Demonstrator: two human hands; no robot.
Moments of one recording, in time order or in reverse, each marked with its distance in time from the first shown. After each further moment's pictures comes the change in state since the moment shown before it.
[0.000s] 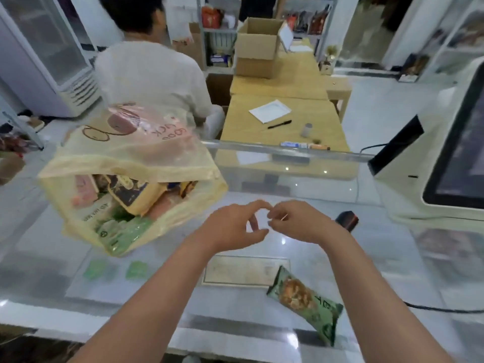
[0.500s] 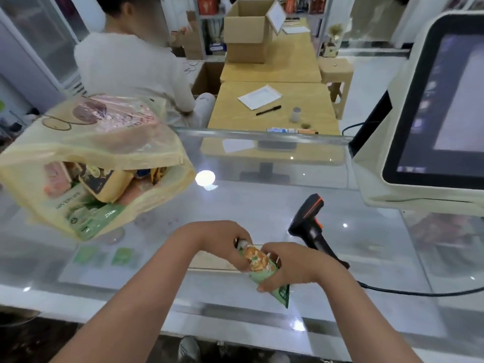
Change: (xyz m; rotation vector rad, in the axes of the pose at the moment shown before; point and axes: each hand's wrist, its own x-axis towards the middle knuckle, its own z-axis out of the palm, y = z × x) left_hand 0.017 0.057 0.038 -0.021 -0.619 -0.158; right_hand -0.058 0.090 0.042 0.056 -0.325 -0.015
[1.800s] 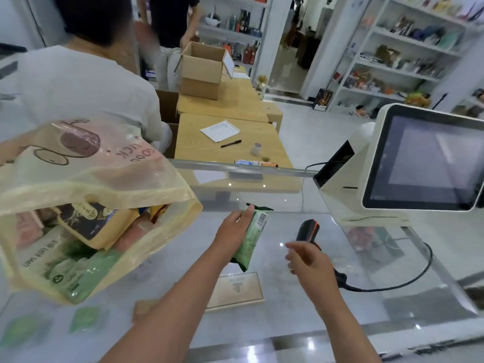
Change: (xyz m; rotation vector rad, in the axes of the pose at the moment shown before) left_hand 0.018 -0.045 -0.023 -1.153 0.514 0.136; right_hand 0.004 -0.077 0.041 0.772 1.137 0.193
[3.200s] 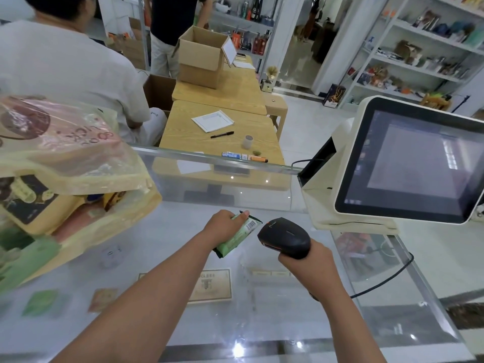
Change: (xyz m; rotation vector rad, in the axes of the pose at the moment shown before) left_hand 0.082 -0.026 0.071 0.469 -0.008 -0.040; right_hand 0.061 0.010 -0.088 -0.342 -0.067 -0.011
